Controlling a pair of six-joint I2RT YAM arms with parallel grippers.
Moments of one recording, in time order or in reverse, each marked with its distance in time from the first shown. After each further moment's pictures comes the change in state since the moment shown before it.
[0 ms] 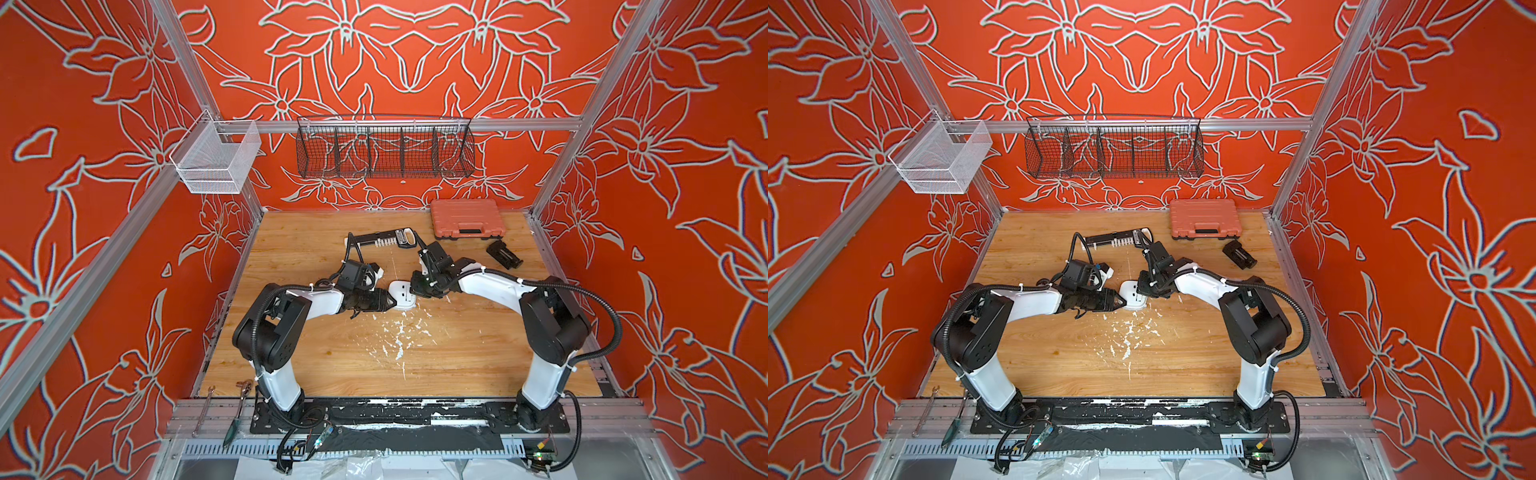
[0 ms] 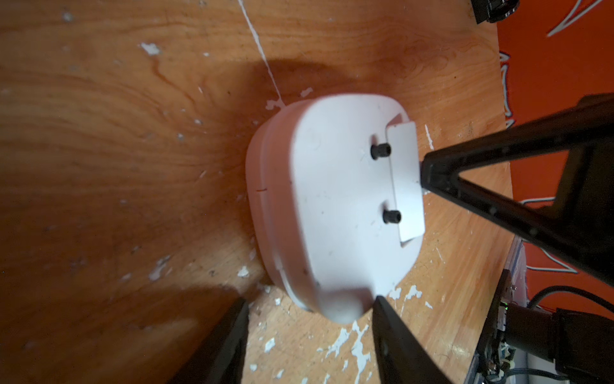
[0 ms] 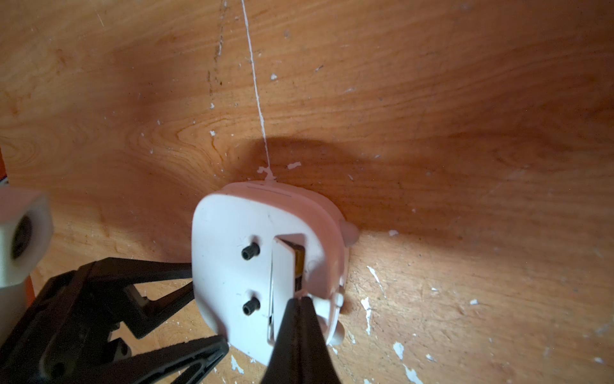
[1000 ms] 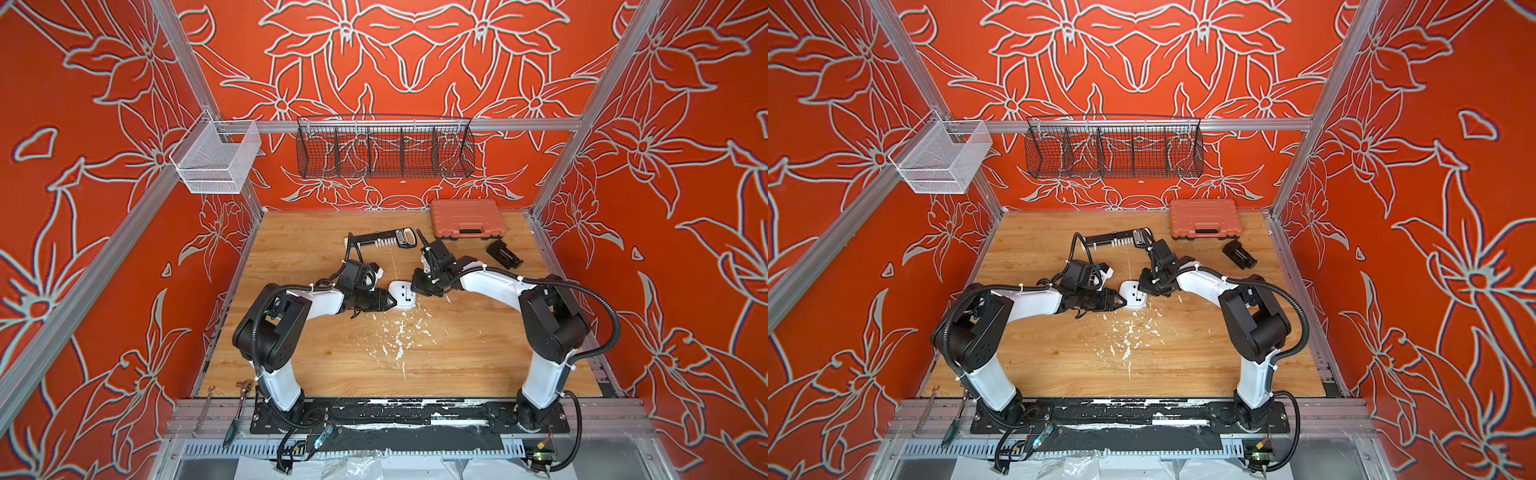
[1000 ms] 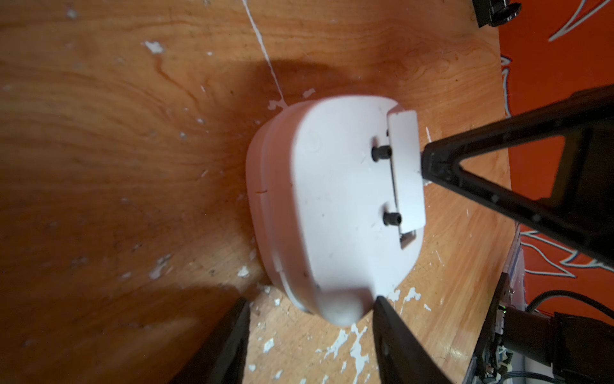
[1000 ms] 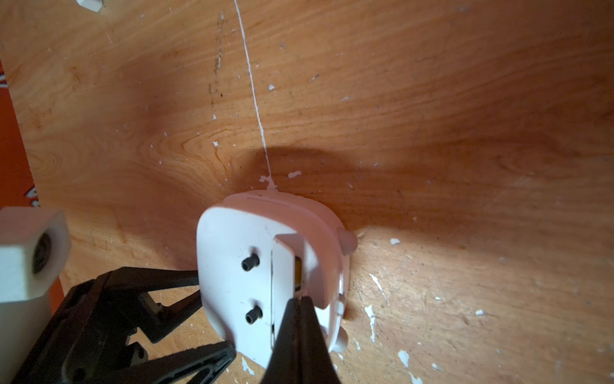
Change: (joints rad) left arm -0.002 0.000 0.001 -0.001 -0.007 -0.016; right arm -0.016 0.013 0.005 0.018 -0.053 0.028
